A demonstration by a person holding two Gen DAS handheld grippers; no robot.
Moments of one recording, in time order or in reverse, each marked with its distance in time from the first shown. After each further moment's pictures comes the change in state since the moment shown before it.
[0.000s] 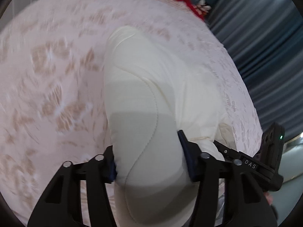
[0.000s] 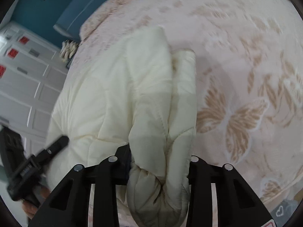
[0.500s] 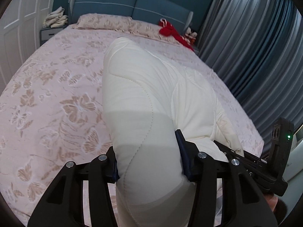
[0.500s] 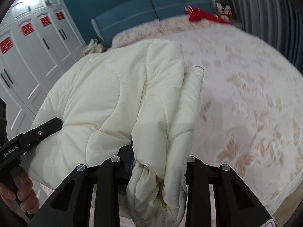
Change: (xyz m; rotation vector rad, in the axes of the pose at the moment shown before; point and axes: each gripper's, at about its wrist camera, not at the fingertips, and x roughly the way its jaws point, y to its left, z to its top) left arm -0.136 0.010 0.015 0.096 -0.250 0.027; right arm -0.085 0.140 -0.022 -0.334 -0.260 -0.055
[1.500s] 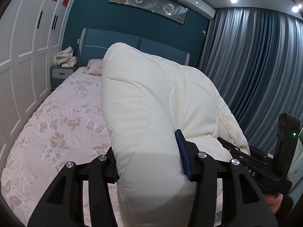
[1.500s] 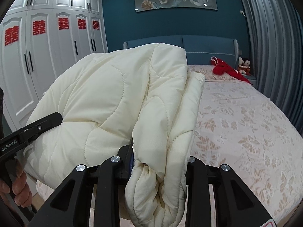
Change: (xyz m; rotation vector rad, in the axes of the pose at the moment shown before) left arm -0.150 0.059 0.032 0.061 -0.335 0.016; right arm -0.071 0.152 0.037 -0.248 -0.268 0.001
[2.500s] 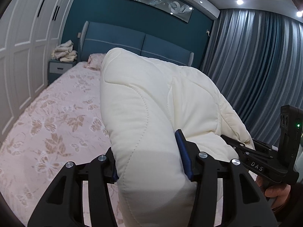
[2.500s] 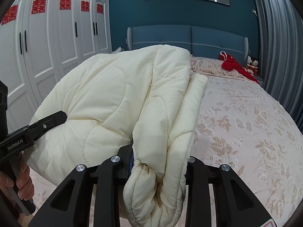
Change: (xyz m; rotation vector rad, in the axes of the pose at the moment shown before) left arm 0.106 0.111 -0.032 -0.024 0.014 -0.044; right arm 0.143 0.032 -0.029 -0.073 0.072 -0.026
